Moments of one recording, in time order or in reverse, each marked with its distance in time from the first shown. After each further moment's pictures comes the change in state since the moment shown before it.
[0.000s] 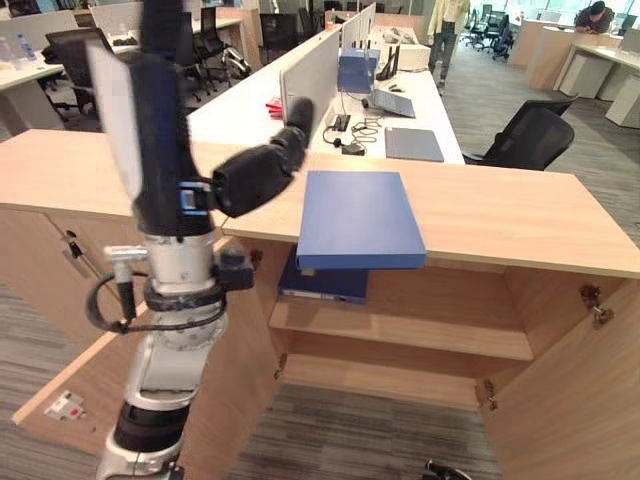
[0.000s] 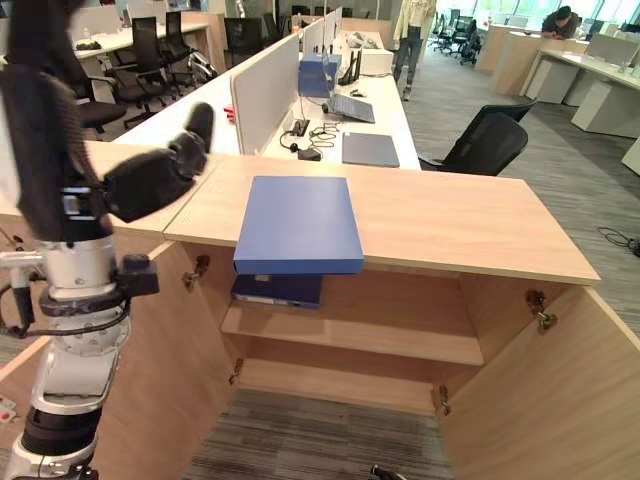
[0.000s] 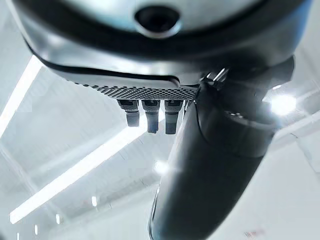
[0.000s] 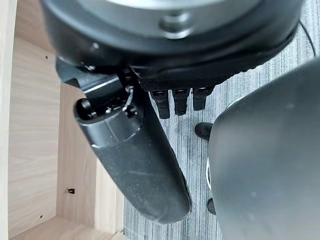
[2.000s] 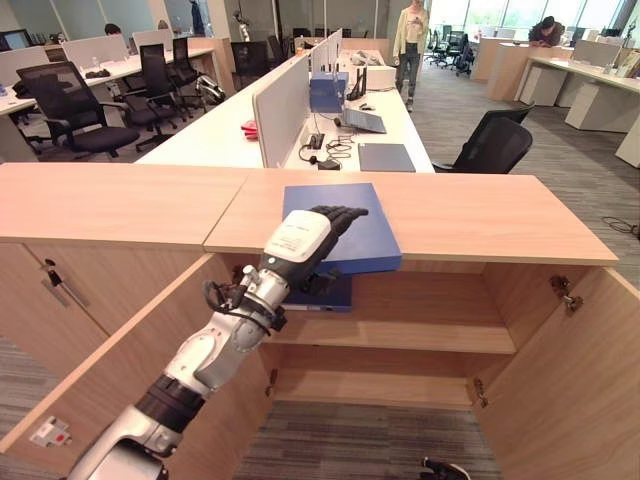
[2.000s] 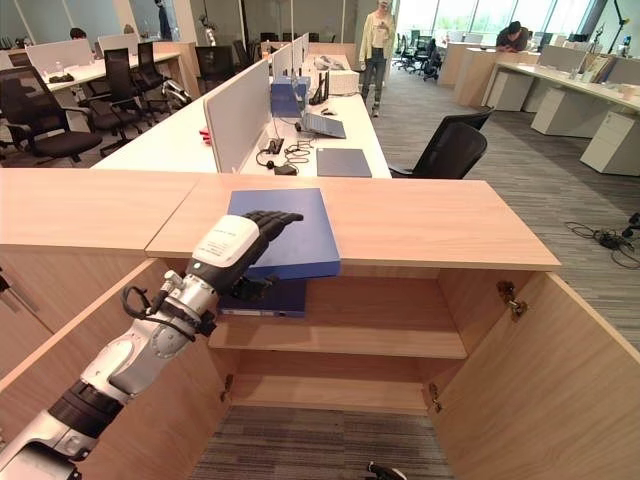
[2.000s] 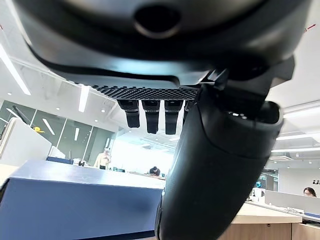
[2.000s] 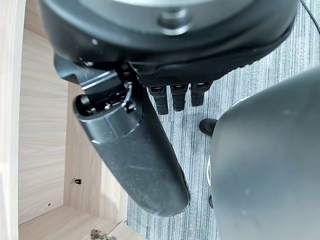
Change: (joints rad) left arm -0.069 0.097 -0.343 0.497 0.474 0.123 -0.158; right arm -0.023 -0.011 0.070 -0.005 -0.048 0.012 0.014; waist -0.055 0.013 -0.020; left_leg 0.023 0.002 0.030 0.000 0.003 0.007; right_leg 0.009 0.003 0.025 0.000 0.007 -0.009
